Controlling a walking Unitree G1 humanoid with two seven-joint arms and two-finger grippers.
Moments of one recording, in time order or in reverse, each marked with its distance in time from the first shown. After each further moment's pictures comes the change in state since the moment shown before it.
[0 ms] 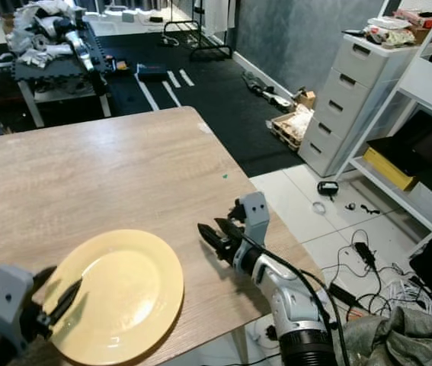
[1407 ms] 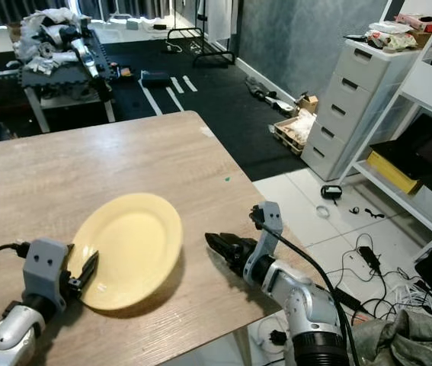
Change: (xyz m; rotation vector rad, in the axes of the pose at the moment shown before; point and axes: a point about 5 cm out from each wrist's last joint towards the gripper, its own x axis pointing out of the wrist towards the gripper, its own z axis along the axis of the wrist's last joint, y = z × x) left arm 0.083 0.002 -0.009 0.000 -0.027 0.081; right arm -0.011 -0.002 -0.010 0.403 0.061 0.065
